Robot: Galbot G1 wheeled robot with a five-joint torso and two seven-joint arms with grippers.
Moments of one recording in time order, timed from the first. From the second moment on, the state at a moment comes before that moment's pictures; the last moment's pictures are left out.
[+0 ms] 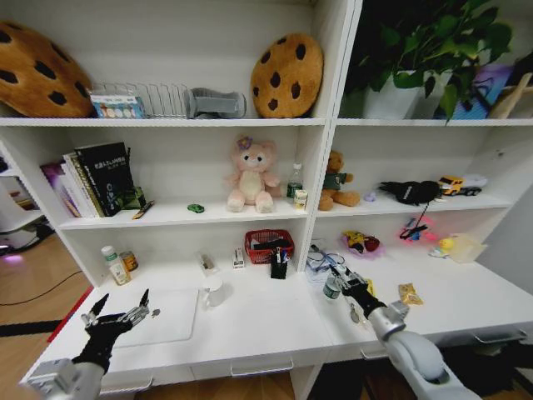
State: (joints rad) left arm 1.92 -1.29 -0.96 -2.42 -0.48 0.18 -0.10; right arm -1.71 1.04 0.78 2.12 0.52 0.05 -0.24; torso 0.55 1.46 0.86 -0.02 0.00
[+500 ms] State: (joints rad) left arm 1.92 -1.29 -0.96 -2.42 -0.48 0.18 -0.10; right arm -2.29 1.29 0.81 2.22 0.23 0.41 -0.41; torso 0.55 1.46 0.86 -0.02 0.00
